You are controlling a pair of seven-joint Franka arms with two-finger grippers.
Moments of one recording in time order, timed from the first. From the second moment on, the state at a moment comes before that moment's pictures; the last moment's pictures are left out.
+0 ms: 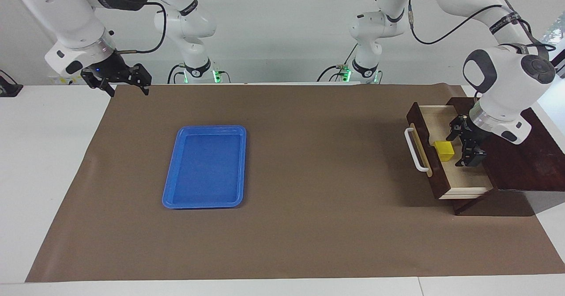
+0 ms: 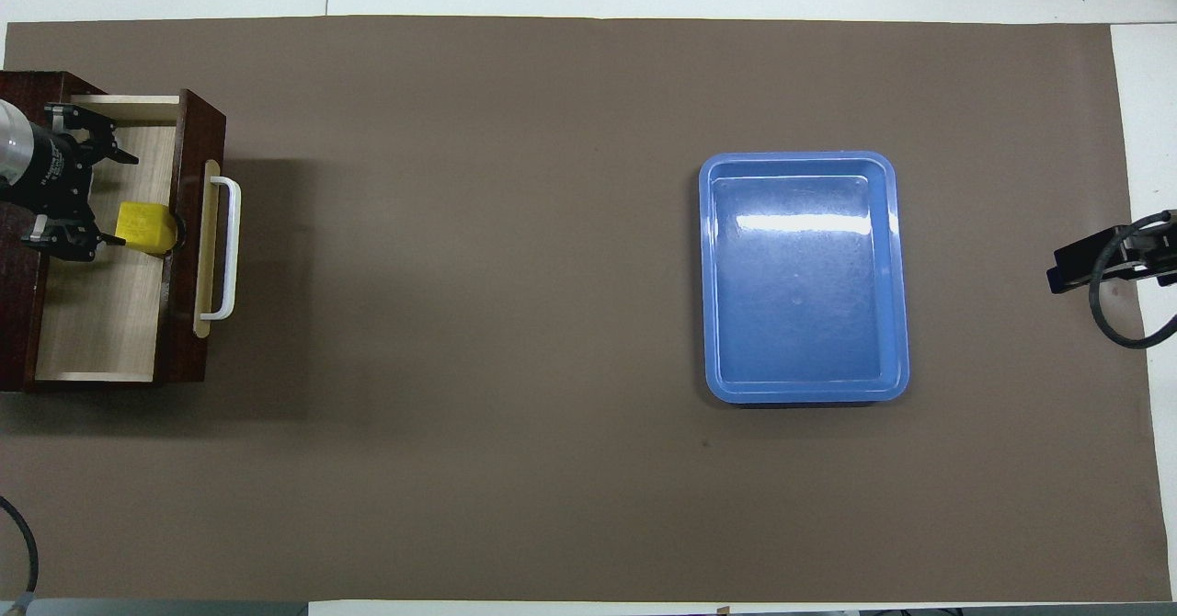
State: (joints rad) left arm 0.06 0.23 0.01 -1.69 0.01 1.93 -1.37; right arm -0.08 -0.01 0.02 -1.59 -0.02 1.43 -0.11
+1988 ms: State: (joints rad) left arm 0.06 0.21 0.00 -1.72 0.03 1.91 -1.37; right arm -0.04 -0.10 0.04 -1.89 0.39 1.63 0.74
